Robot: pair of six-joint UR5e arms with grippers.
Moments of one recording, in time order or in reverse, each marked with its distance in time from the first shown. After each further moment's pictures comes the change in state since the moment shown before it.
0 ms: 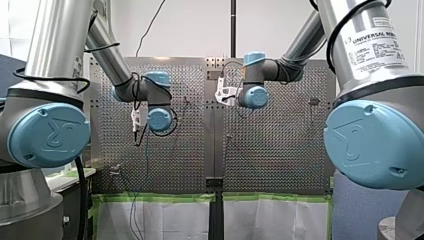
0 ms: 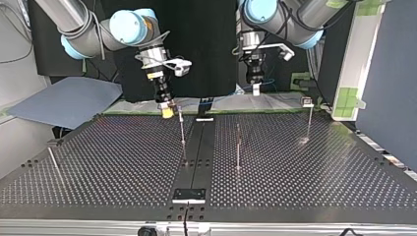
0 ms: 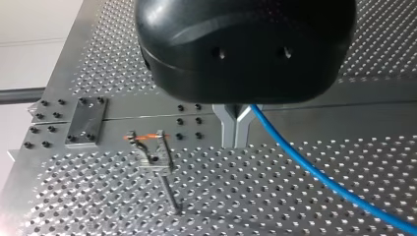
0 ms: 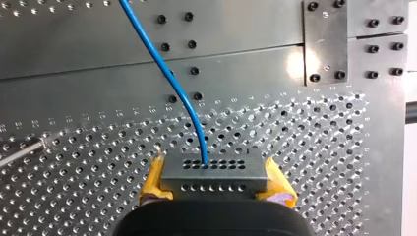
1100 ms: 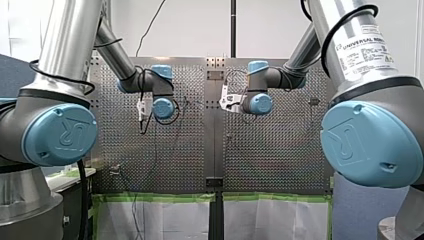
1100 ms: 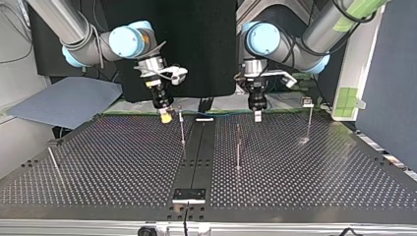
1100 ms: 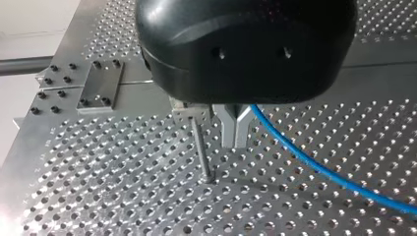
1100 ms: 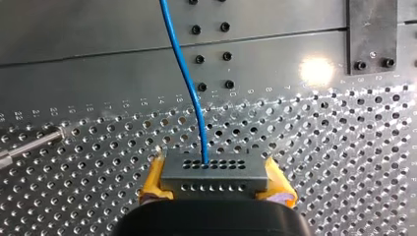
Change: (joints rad) left arm 0.097 -0.041 0.190 -0.134 0.102 -0.017; right arm -0.055 0.076 -0.038 -0.012 -0.077 -0.001
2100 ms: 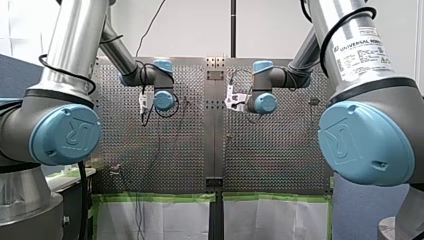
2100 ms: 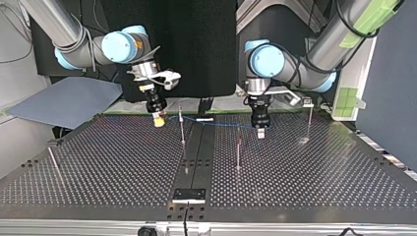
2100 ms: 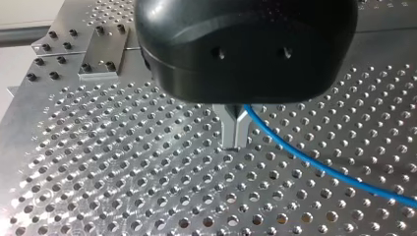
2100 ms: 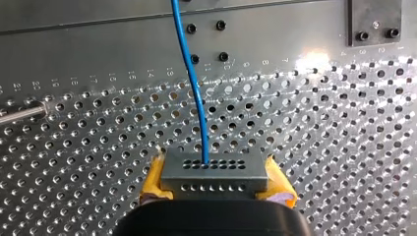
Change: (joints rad) left arm 0.058 -0.035 0.139 -0.119 0.059 -0.005; right arm -0.042 0.003 -0.013 0.008 -0.022 -0.002
